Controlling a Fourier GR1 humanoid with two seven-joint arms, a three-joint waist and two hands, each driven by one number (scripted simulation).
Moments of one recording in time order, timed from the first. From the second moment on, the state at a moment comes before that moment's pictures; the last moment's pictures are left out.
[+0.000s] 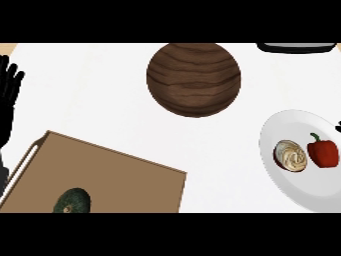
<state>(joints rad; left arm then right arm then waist) -0.23 0.43 0.10 -1.49 0.27 0.13 -0.04 0.08 -0.88 -0.09 -1.78 0.47 0.60 -0.03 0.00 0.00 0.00</state>
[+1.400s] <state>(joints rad) -0.23 0.34 0.18 -1.50 0.19 0.06 -0.03 -0.12 -0.66 -0.04 -1.34 0.86 0.48 -0.32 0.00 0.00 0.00</state>
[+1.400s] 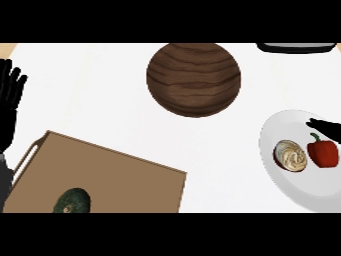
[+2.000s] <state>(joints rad) -0.26 0.32 0.20 -1.48 0.15 0.05 -0.02 -0.19 -0.61 -0.06 -1.14 0.98 0.40 -0.35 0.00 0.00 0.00</state>
